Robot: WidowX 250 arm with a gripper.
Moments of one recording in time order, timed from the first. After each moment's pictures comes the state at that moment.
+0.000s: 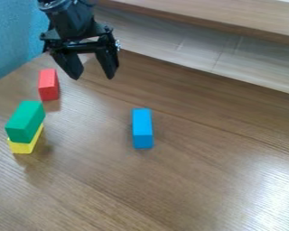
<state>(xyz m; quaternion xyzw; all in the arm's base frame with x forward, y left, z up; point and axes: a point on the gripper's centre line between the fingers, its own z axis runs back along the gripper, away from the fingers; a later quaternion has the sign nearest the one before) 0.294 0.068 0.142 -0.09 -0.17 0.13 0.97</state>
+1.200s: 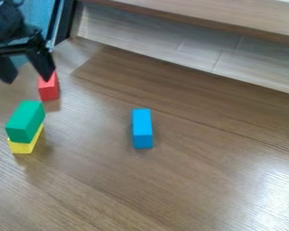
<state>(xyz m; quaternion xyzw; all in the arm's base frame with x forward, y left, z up) 0.231 0.136 0.142 -0.05 -0.15 0.20 0.97</state>
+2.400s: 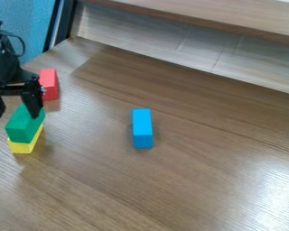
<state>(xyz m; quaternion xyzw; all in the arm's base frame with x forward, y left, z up) 0.222 0.160 0.083 0.01 -0.11 0.24 0.96</state>
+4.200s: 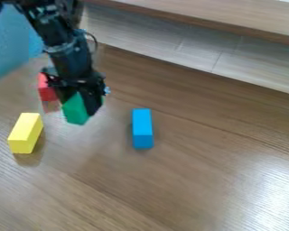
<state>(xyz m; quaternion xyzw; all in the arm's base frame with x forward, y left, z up) 0.285 0.086 0.077 -0.04 -0.10 0.07 0.99</state>
